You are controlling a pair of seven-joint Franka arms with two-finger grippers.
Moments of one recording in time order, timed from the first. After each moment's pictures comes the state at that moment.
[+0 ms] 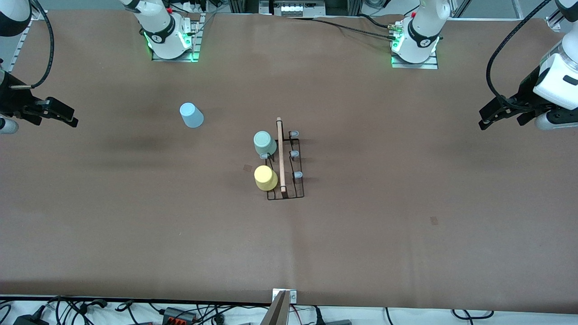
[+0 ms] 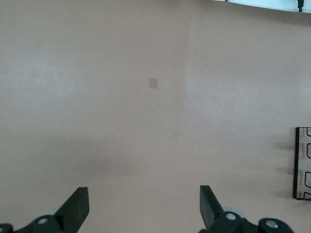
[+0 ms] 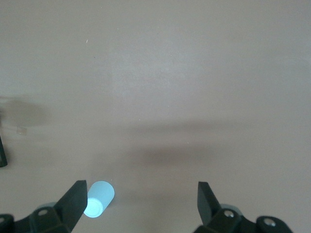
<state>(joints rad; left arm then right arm) 0.13 -0.05 -0.17 -1.72 0.00 1.77 -0.19 -0.03 -0.01 -0.04 -1.74 0.01 1.75 -0.02</state>
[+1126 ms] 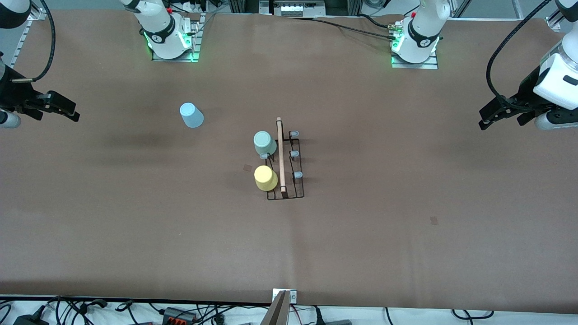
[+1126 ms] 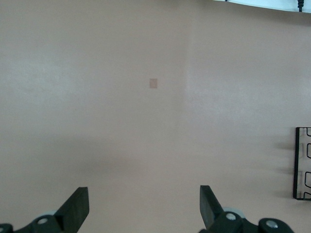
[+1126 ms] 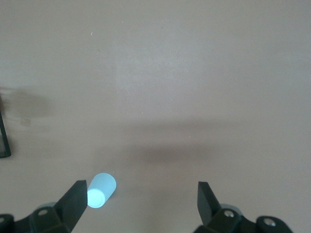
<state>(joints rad) 0.13 -0.05 -0.17 -1.72 0.00 1.77 -0.19 -0.02 -0.03 -0.03 -1.74 0.01 1.70 -0.02</state>
